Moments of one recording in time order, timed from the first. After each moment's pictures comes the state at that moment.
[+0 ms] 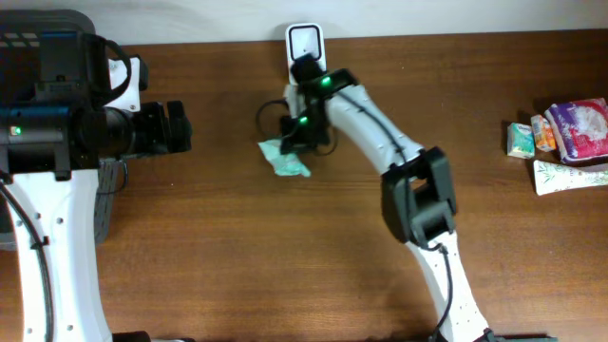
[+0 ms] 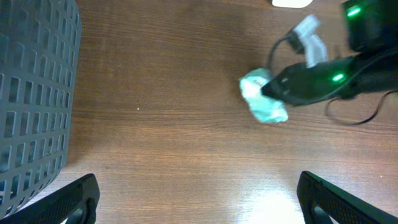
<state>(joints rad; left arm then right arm) 0.02 1.56 2.01 -1.51 0.11 -0.10 0.44 2.50 2.24 -1.14 -0.52 0.28</state>
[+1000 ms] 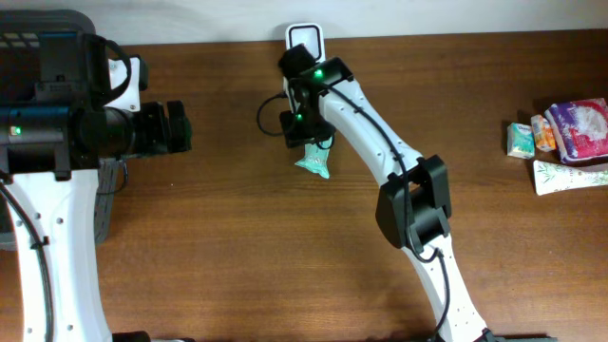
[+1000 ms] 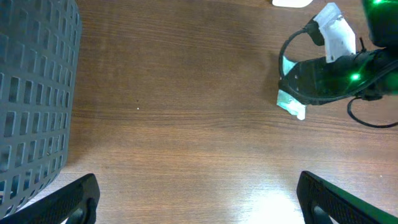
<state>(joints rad) 0.02 1.56 2.01 -1.51 0.11 -0.10 0.52 2.50 2.39 -1.28 -0.13 0.26</state>
